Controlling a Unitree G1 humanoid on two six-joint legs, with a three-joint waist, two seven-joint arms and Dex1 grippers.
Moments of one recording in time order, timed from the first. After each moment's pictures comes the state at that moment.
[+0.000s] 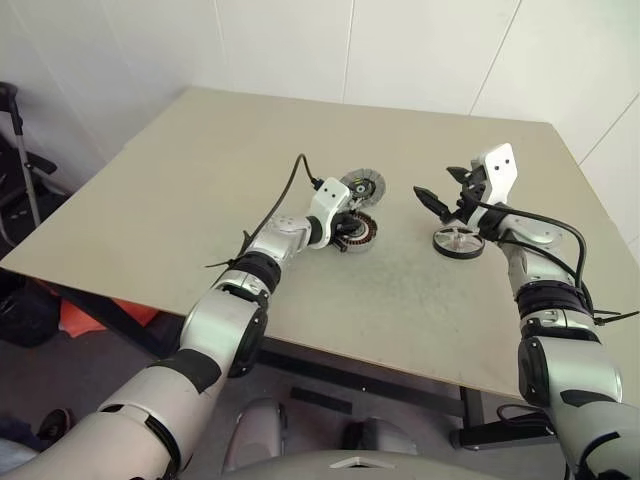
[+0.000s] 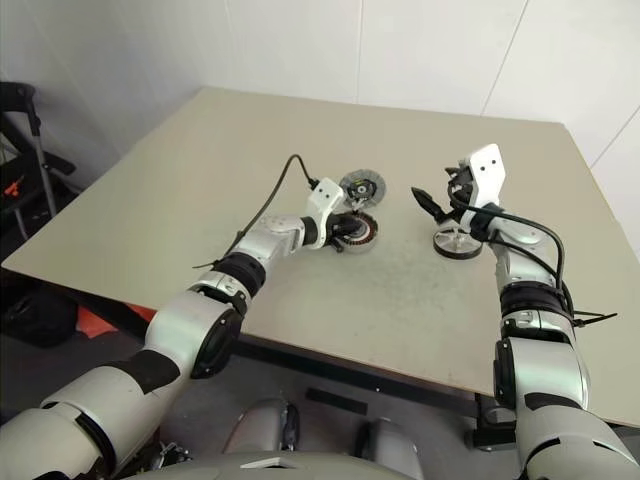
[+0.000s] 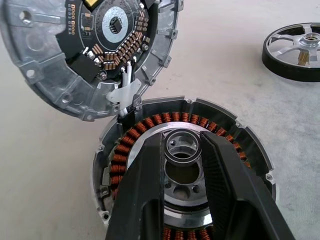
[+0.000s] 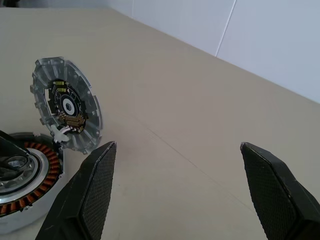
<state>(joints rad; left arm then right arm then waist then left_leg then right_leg) -1.06 -0.05 -0.05 1.17 0.01 0.09 -0.65 -0.73 -0.54 -0.16 0.83 0.17 -0.16 0.79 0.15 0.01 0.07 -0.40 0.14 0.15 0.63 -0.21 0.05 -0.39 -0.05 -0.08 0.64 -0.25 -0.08</state>
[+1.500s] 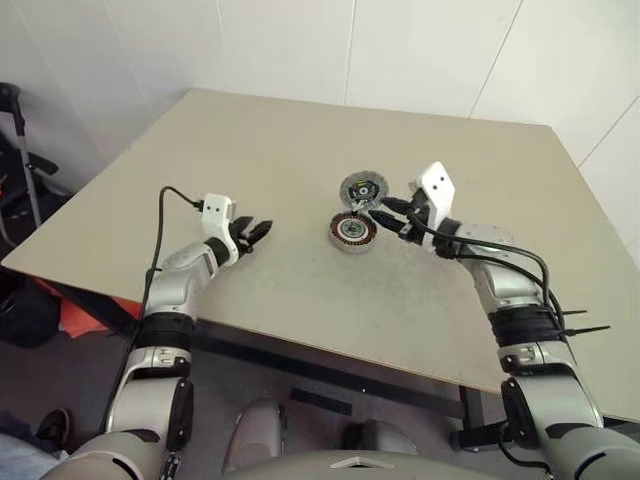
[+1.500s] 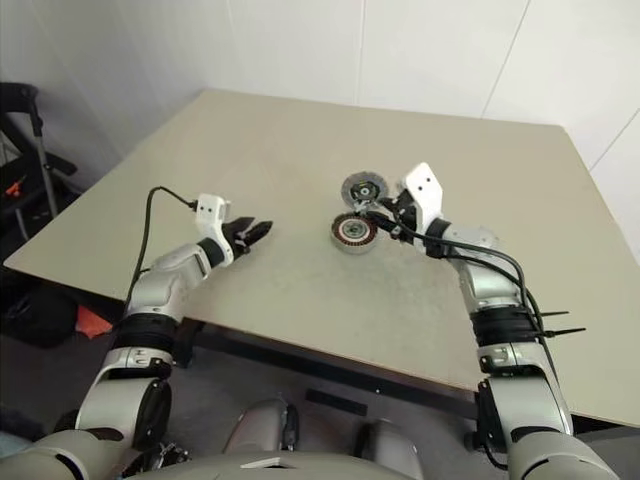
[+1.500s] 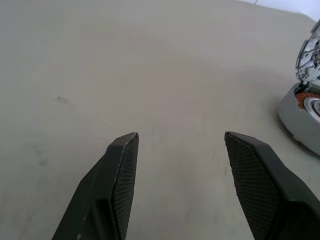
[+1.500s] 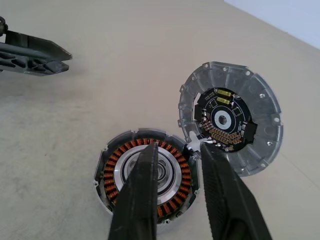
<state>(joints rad) -0.54 0.20 0.15 0.42 -0.24 0.37 -0.56 -0.58 -0.43 0.04 0.37 0.15 0.18 0.82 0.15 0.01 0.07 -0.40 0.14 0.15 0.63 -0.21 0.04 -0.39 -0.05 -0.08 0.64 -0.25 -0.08</state>
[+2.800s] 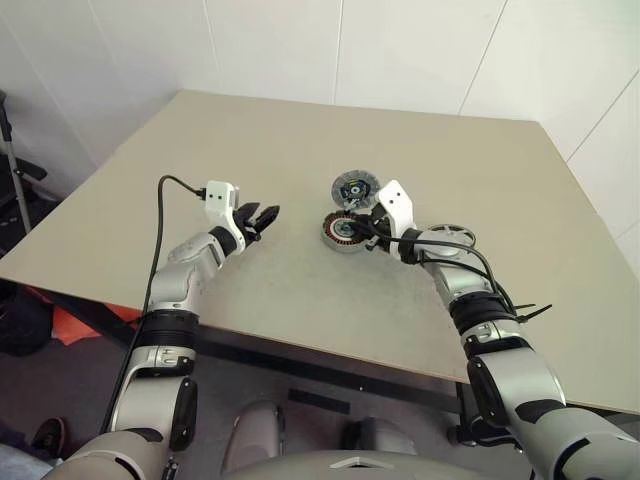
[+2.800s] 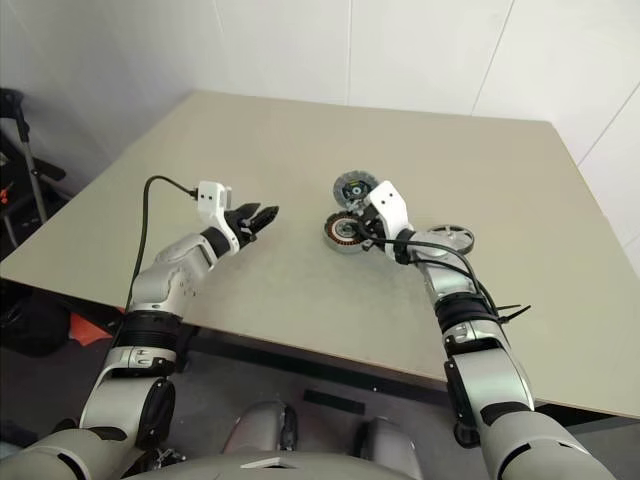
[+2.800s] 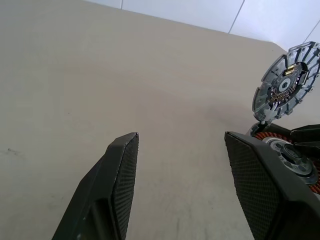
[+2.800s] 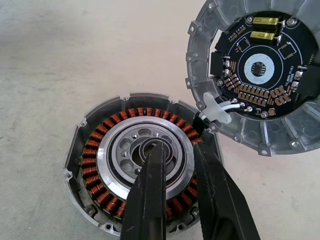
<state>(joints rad) -0.55 0.21 0.14 0.34 -0.33 0.41 -0.52 -0.68 -0.30 0.08 0.73 0.04 -0.01 0.72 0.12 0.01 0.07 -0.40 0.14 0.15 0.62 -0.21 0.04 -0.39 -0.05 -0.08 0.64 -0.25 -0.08</state>
